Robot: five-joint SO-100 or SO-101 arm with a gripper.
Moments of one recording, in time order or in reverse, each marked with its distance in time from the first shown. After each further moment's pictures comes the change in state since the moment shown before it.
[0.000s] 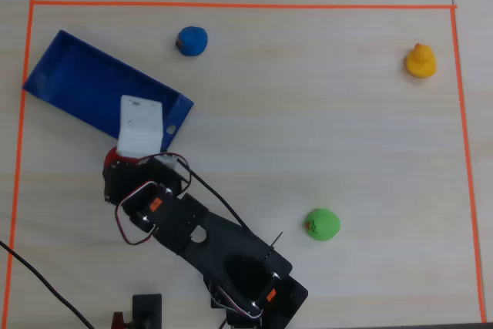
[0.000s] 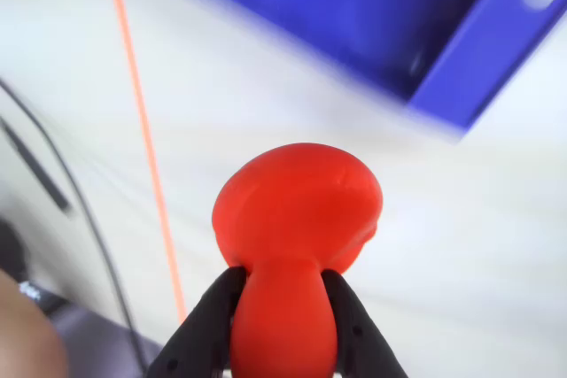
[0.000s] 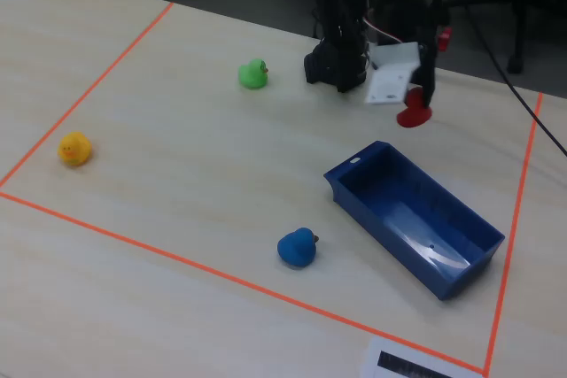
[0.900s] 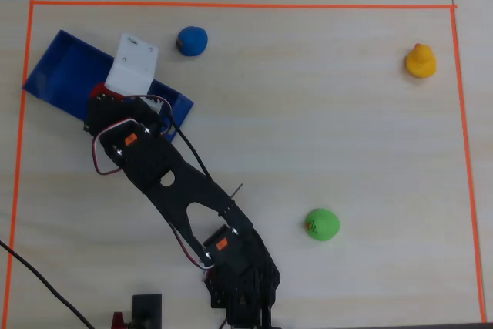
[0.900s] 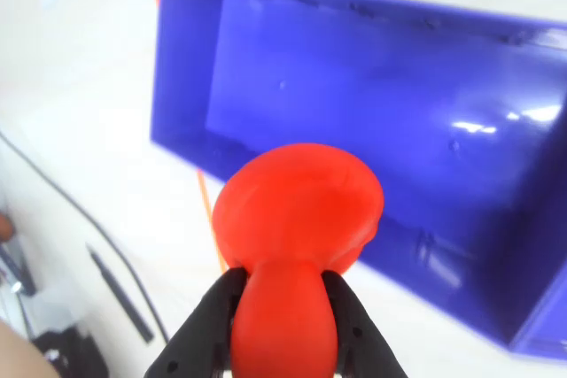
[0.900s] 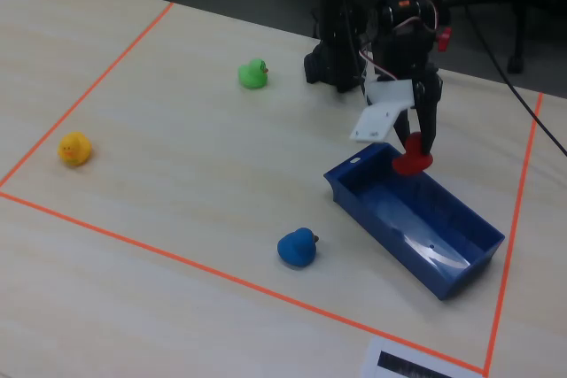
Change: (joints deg) arm 9.5 -34.0 -25.8 -12.5 1.1
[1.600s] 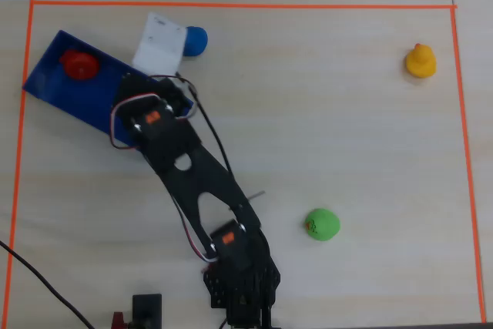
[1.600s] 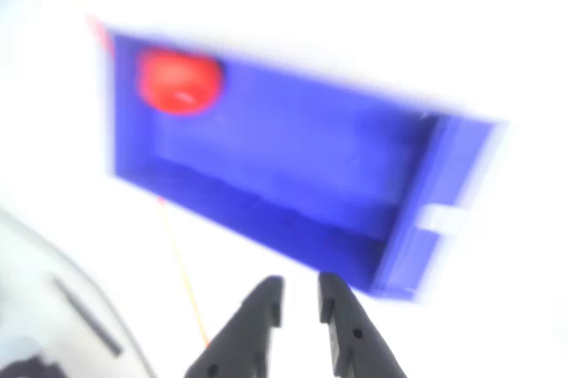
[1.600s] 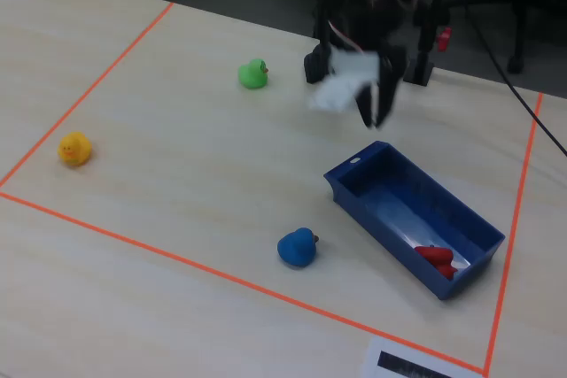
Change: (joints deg) arm 12.3 8.0 -14.3 24.9 -11.2
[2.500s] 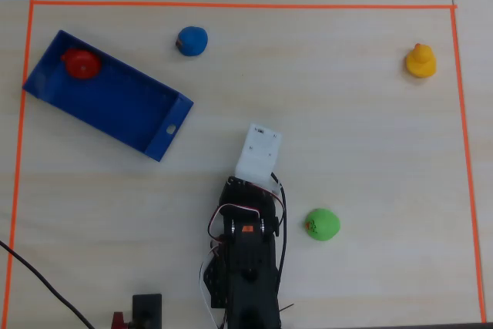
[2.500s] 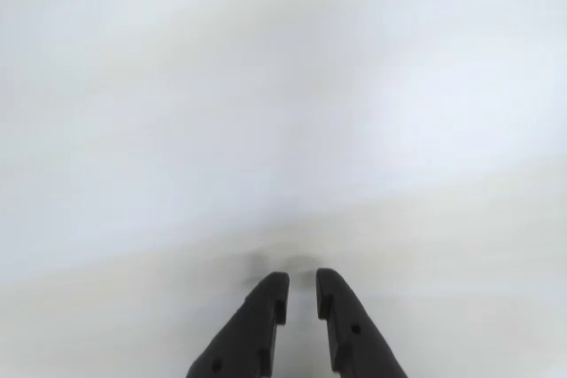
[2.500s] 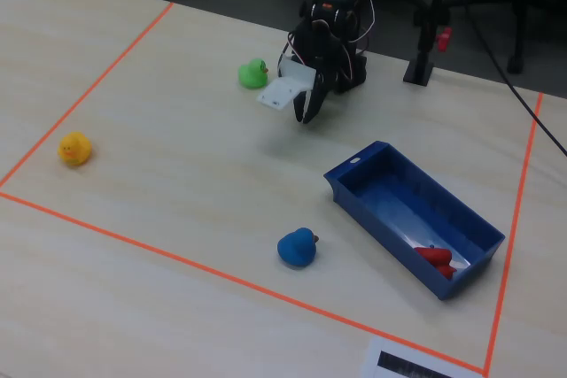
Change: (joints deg) arm 27.2 85.3 99.4 -6.1 -29.0
